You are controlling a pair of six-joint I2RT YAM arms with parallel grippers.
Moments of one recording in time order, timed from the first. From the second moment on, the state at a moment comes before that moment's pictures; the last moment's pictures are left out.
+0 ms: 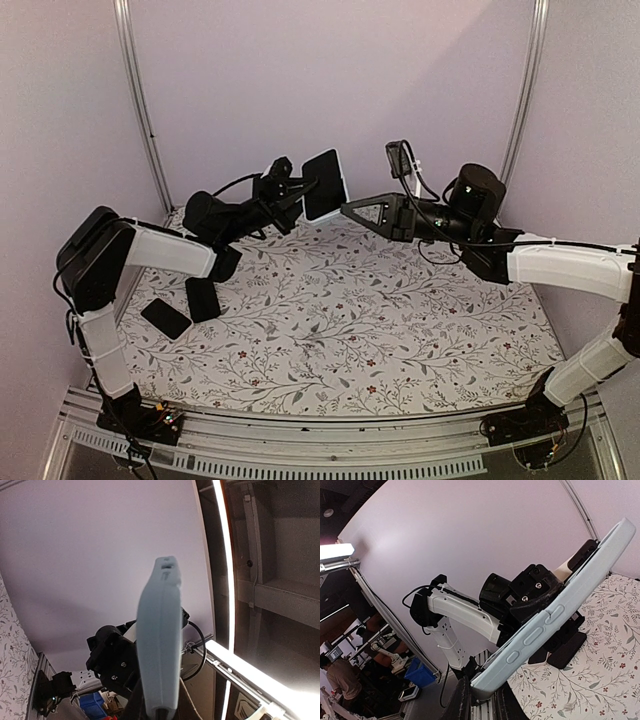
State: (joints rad) left arm -0.63 1.89 1.07 1.50 0.74 -1.90; right arm 0.76 1.45 1.01 0.61 -0.74 0.69
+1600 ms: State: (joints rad) left arm -0.61 1.75 1.09 1.34 0.80 -1.52; right arm 0.79 1.46 1.26 0.20 -0.60 0.71
